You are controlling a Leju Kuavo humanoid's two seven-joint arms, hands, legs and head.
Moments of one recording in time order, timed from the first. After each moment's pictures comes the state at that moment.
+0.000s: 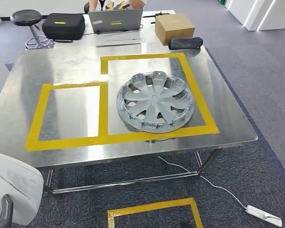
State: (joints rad) left arm 0.31 -0.19 0.09 -1.54 0.06 0.00 -0.46; right arm 0.02 0.07 0.20 -0.15 0.03 -0.38 0.08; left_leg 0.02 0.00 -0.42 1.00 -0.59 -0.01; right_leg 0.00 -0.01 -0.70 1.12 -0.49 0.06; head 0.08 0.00
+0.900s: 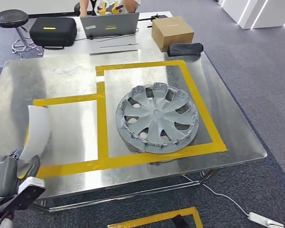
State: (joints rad) left arm -0.10 0.06 -0.22 -1.32 -0.71 0.26 -0.38; right arm -0.02 0.06 0.28 -0.15 0.13 -0.30 0.07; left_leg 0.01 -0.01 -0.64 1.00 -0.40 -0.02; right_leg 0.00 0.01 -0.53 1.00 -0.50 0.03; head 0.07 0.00
